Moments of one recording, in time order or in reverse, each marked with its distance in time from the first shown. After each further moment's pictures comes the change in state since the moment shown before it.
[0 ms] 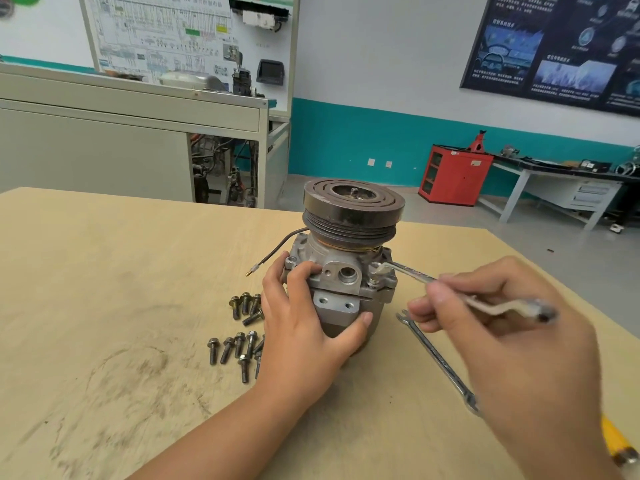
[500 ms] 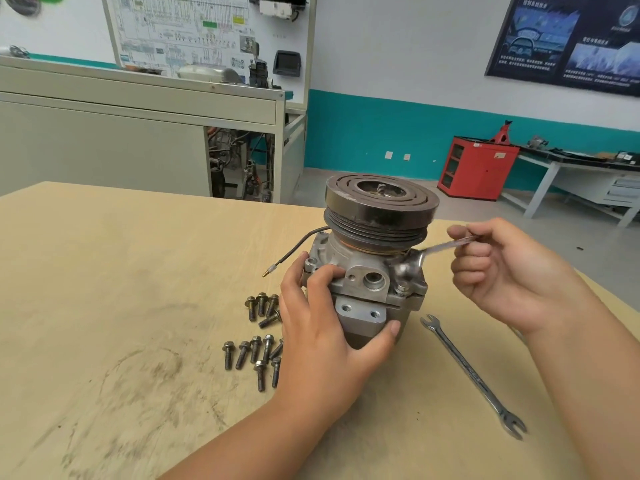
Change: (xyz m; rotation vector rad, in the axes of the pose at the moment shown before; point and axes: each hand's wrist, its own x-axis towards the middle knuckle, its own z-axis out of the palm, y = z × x) left_hand 0.000 0.001 0.001 -0.015 0.004 -0.007; right_hand 0.098 0.065 0.004 0.702 -0.115 0.901
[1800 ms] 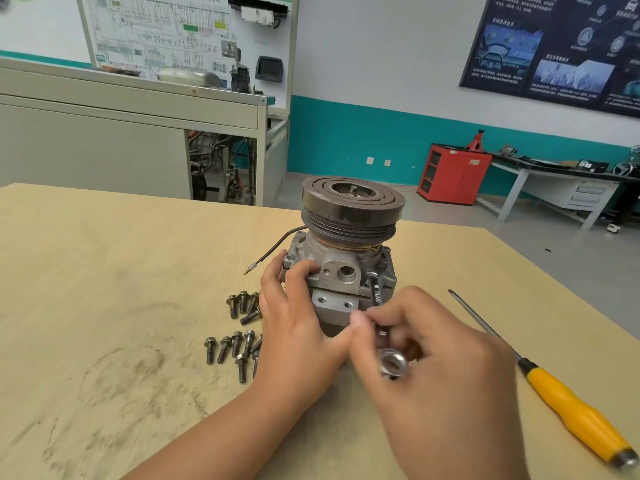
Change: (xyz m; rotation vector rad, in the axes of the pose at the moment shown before) left_hand 0.003 0.011 -0.004 -0.066 0.006 -0.085; right_hand -0.094 0.083 0.028 -1.040 0.051 -0.833
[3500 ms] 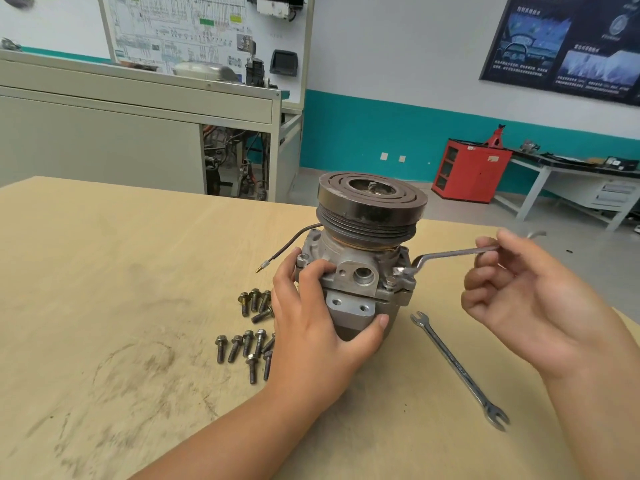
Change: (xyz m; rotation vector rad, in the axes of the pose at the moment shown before) left_hand -0.003 -0.012 0.002 0.061 -0.007 0.099; right_hand 0.072 0.038 -0.056 1.073 0.136 0.771
